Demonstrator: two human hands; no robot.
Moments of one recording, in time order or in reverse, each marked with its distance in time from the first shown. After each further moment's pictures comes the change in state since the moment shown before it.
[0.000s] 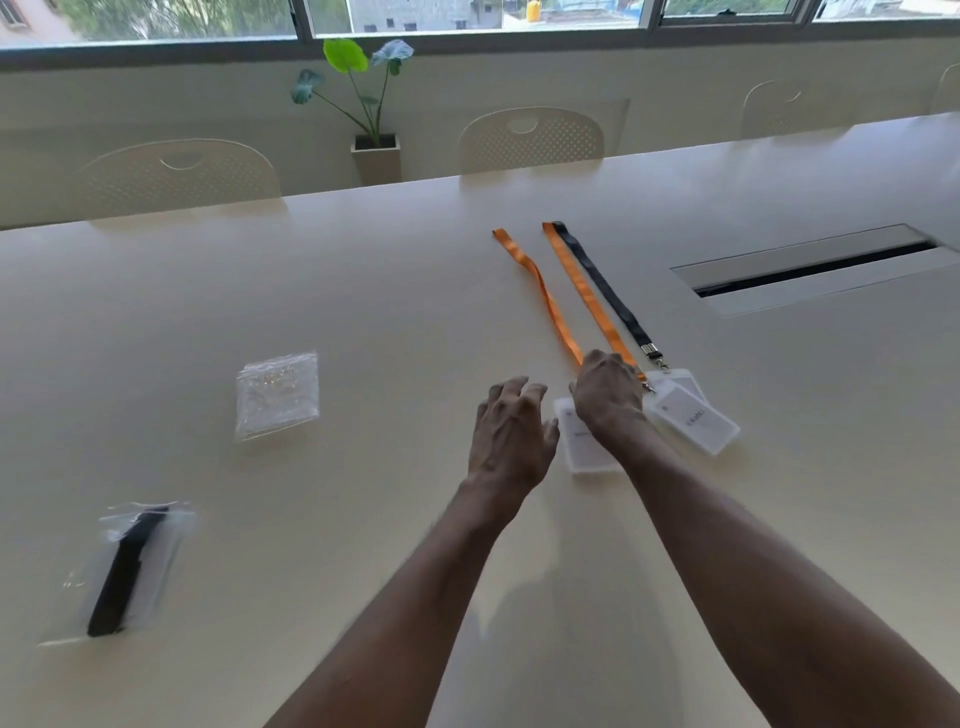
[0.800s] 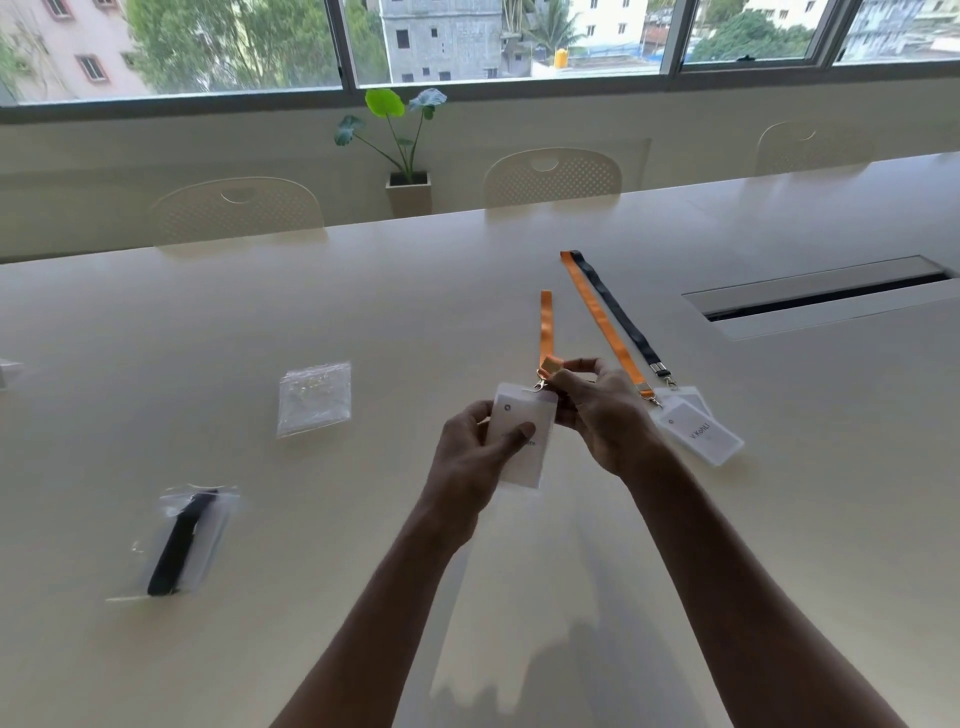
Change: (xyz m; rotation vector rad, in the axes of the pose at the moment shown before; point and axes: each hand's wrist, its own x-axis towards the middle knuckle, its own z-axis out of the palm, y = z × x) left_hand -0.069 -0.003 -0.067 -1.083 0.023 -0.310; right_hand -0.080 -0.019 -0.063 1.591 -0.390 0.092
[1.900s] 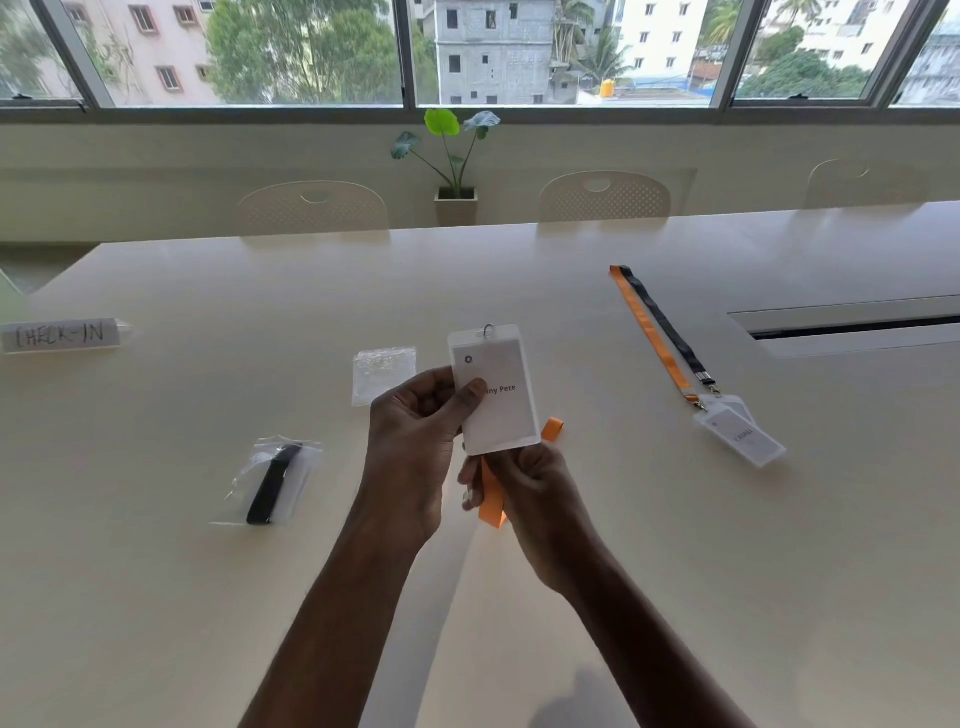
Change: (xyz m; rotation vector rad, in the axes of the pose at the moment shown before) left_hand -0.098 0.067 -0.079 -0.279 0.335 0.161; right_hand -0.152 0.062 0.113 -0.005 -0.365 -0.180
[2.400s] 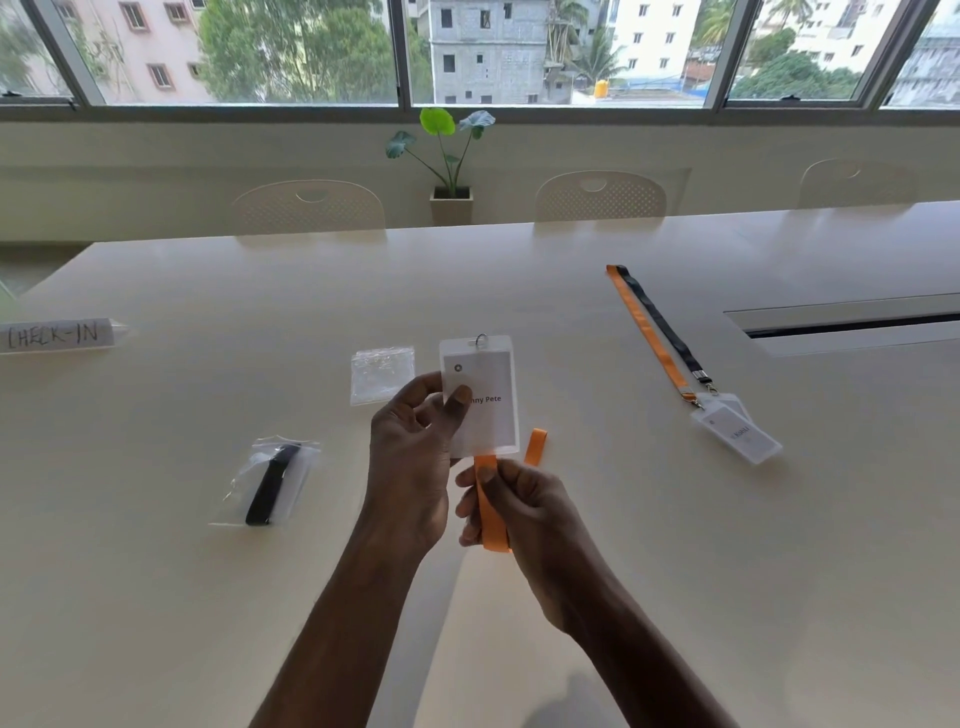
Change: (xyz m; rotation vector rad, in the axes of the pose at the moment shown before) left_hand -0.001 -0.015 -0.009 0.037 0.036 -0.028; right_hand -0.028 -0.002 0.006 -0.136 0.038 0.171
